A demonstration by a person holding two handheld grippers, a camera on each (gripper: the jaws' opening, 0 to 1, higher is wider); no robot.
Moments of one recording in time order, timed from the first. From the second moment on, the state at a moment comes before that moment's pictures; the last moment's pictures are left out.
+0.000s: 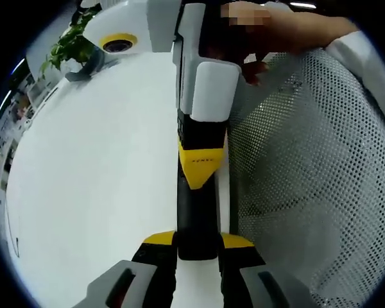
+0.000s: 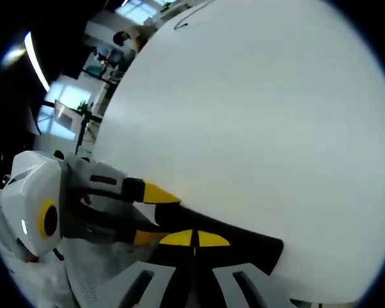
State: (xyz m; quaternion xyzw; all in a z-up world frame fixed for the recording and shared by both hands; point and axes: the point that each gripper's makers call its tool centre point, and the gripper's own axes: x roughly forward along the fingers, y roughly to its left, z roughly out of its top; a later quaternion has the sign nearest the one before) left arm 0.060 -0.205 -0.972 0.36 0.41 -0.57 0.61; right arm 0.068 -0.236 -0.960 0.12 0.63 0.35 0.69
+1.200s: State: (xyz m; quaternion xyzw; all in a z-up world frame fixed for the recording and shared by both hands) left arm 0.060 -0.207 -0.971 0.35 0.42 -0.56 0.62; right arm 0.065 -0.223 -0.958 0.04 0.60 0.39 0.70
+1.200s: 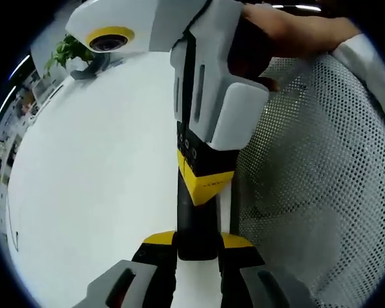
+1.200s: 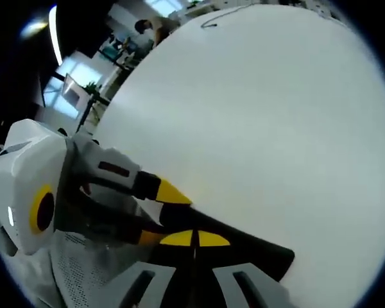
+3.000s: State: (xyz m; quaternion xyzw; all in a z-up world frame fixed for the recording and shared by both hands) left arm 0.060 -0.206 -0.971 0.33 0.38 -0.57 0.65; right arm 0.065 -0.222 -0.959 0.02 0.57 0.41 0.71
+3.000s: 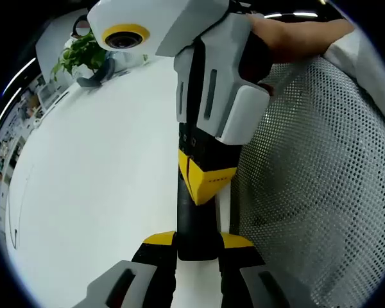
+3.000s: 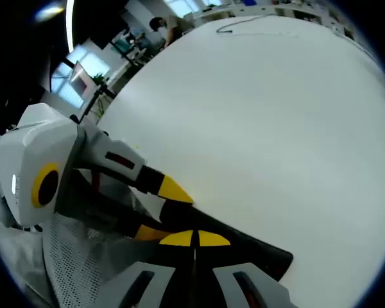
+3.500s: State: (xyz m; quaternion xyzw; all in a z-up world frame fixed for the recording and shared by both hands) left arm 0.059 -0.208 -0.971 0.34 0.39 -0.57 0.64; right arm 0.063 -0.222 -0.958 0.01 0.57 0.41 0.71
